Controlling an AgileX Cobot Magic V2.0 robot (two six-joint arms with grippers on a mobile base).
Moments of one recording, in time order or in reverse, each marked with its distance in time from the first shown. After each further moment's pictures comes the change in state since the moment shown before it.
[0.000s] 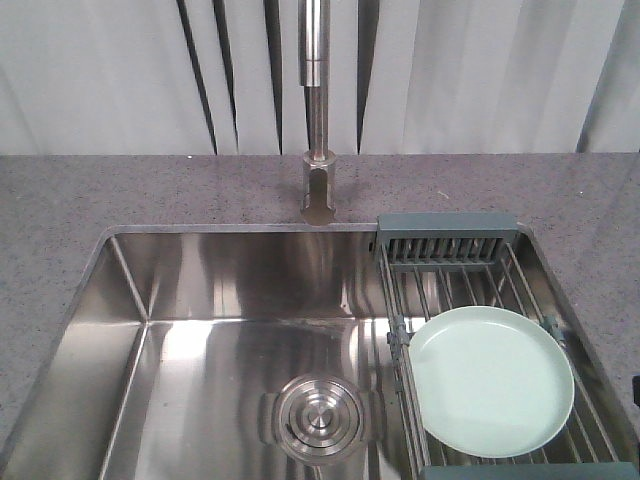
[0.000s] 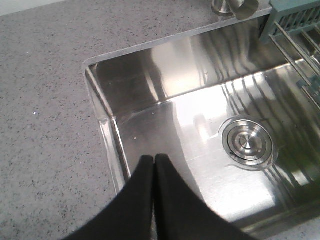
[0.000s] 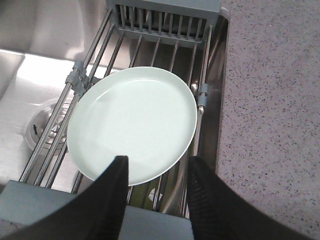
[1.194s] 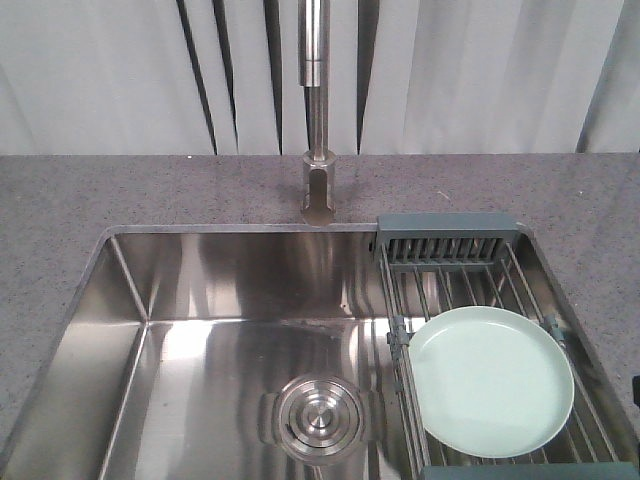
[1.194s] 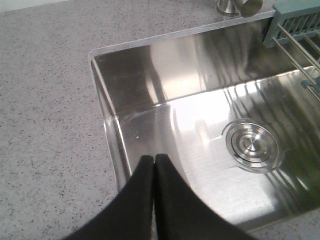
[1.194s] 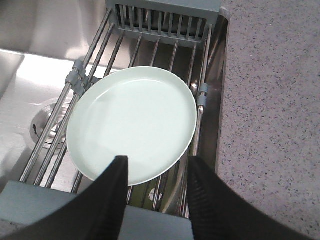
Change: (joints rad) left arm 0.000 -0.185 0.212 0.031 -0.095 -0.035; right arm 0.000 0.000 0.000 0.000 0.000 0.000
